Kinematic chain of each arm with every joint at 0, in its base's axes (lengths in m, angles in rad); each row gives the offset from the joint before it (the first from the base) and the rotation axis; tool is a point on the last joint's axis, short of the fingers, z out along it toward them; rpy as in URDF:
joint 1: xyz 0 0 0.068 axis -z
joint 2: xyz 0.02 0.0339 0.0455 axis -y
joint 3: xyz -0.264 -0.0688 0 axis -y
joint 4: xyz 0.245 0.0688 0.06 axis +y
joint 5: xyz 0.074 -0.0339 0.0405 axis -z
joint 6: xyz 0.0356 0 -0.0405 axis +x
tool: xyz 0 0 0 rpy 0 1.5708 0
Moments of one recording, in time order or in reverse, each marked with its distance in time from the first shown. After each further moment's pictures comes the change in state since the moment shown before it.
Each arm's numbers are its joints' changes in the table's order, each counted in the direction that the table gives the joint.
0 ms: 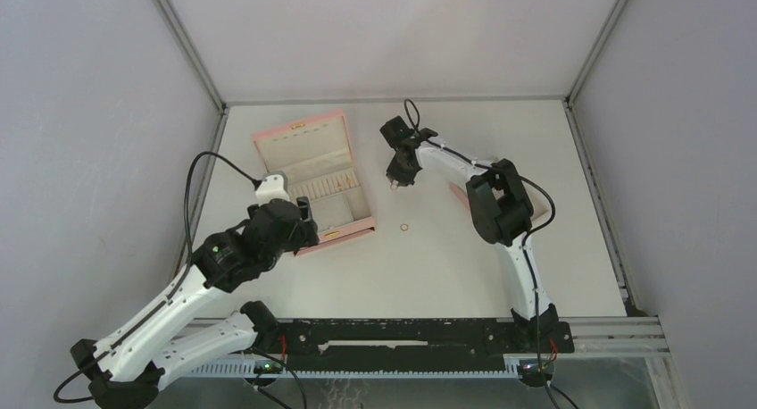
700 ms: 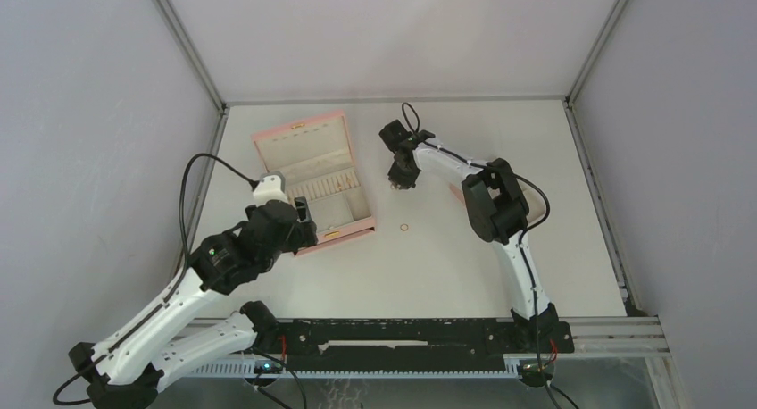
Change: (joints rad) left arm 0.000 0.022 0.000 0.003 0.000 0.000; right arm -0.003 -0.045 0.029 0.029 0.034 0.000
